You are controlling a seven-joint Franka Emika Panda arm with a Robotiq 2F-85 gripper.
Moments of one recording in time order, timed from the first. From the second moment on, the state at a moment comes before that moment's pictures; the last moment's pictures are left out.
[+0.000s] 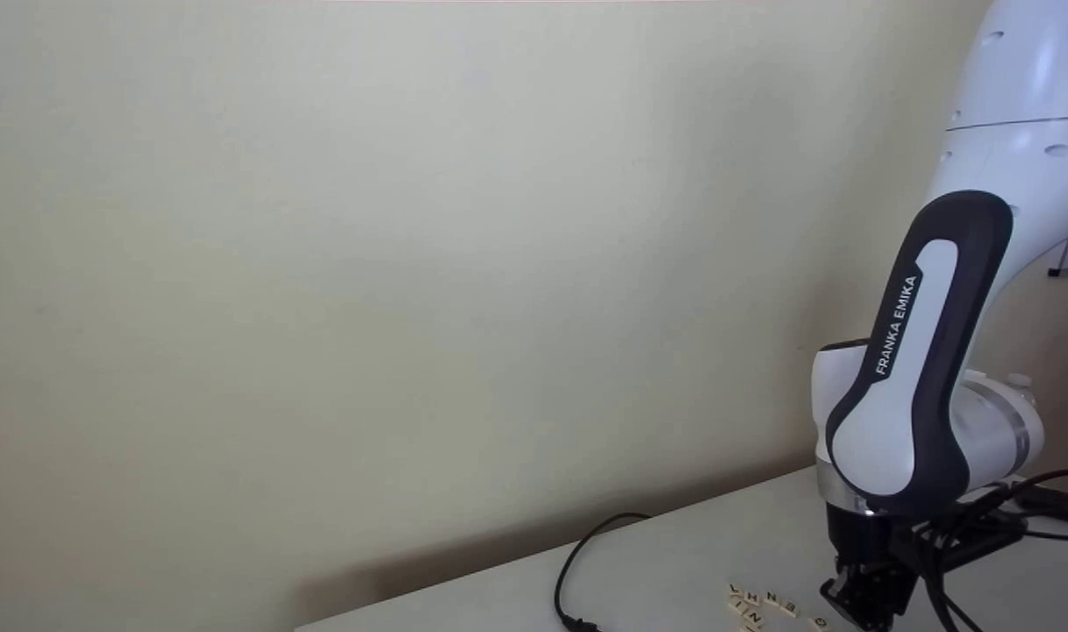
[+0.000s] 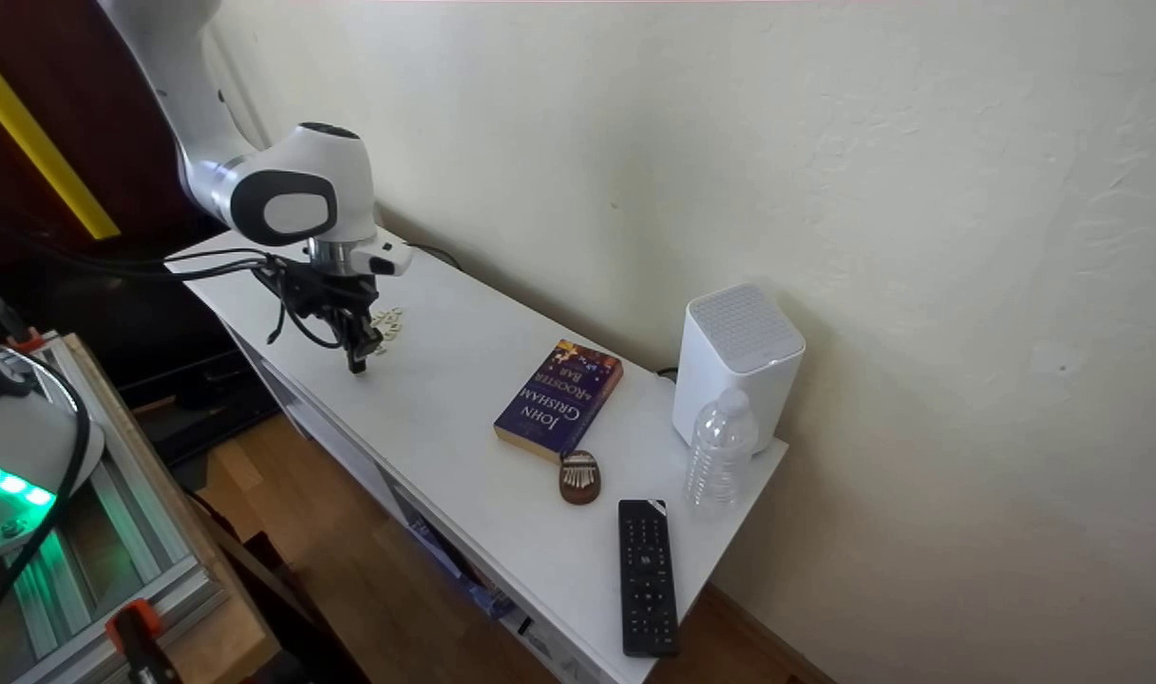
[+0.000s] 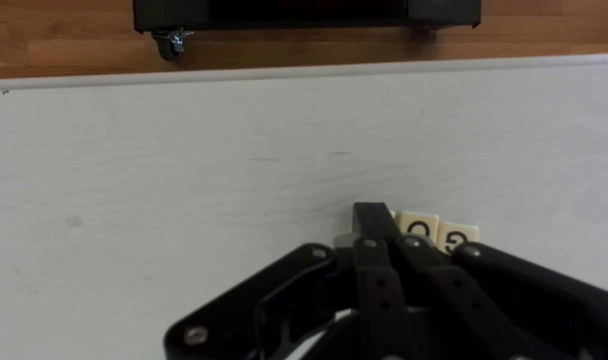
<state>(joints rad) 0.11 0.63 -0.03 -2.51 0.06 2.89 0.04</state>
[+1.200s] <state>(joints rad) 0.09 0.62 -0.01 -2.53 0.06 2.91 0.04</state>
